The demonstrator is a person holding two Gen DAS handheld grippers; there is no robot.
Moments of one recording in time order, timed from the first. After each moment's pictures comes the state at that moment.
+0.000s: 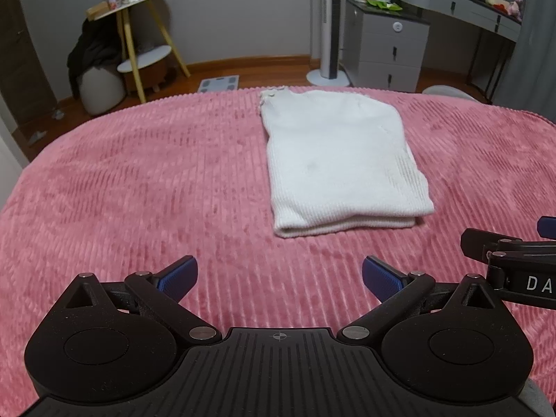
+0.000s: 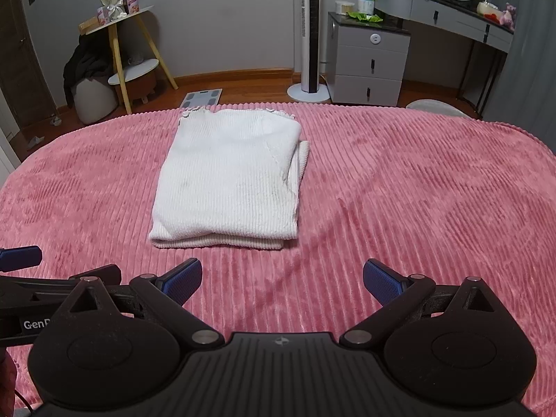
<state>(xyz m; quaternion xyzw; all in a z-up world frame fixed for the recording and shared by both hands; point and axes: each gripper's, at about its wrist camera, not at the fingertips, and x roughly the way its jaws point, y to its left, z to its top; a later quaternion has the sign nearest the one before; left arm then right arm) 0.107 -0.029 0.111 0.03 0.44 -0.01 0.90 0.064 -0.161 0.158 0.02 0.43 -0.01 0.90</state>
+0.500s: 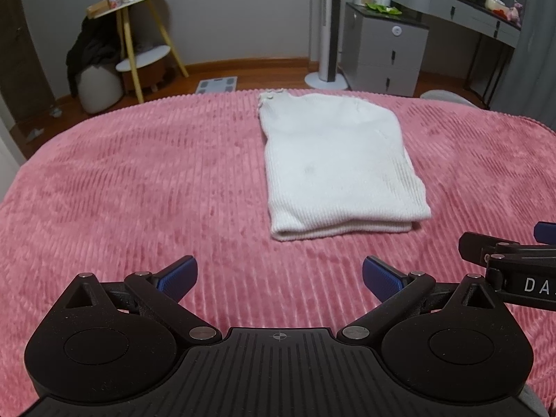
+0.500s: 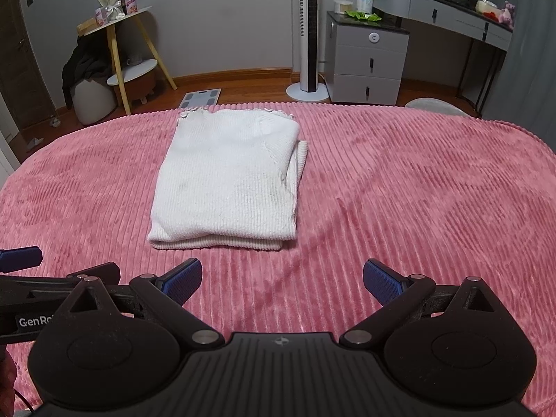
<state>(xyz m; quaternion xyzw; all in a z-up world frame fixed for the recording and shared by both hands) 0.109 -0.028 0.111 0.03 0.44 -0.01 0.90 0.065 -0.164 0.158 0.03 0.43 -0.02 0.90</state>
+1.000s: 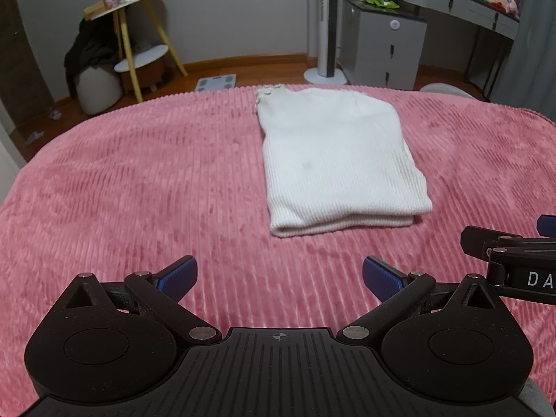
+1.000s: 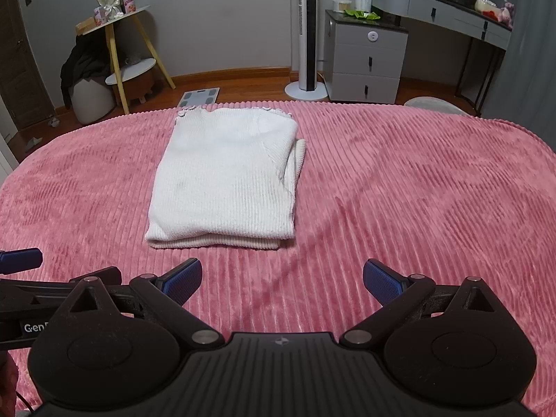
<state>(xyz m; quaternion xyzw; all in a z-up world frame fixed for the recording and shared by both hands) 0.109 -0.032 0.107 0.04 0.44 -0.01 0.90 0.065 -0.165 0.156 0.03 0.44 -0.02 0.90</state>
